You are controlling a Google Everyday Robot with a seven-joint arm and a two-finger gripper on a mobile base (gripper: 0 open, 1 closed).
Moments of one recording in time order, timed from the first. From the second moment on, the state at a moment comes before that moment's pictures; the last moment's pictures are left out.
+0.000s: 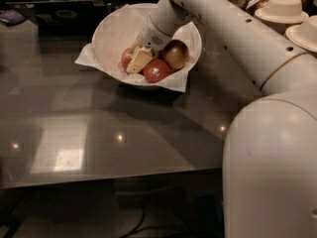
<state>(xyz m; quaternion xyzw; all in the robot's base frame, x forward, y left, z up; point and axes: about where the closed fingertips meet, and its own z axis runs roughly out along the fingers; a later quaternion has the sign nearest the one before) 0.705 0.055 0.861 -0.68 0.66 0.15 0.28</state>
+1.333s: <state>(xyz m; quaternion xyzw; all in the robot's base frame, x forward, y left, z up) 0.699 0.055 0.869 -0.68 0.65 0.16 0.29</state>
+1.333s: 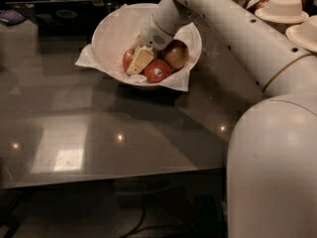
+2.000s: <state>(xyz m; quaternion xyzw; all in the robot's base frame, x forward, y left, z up) 0.692 0.053 0.901 -0.67 0.63 0.21 0.33</state>
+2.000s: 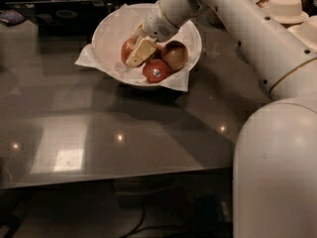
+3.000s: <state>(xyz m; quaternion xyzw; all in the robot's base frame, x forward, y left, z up) 0.664 -0.018 0.978 -0.64 0.60 0.29 0.39</state>
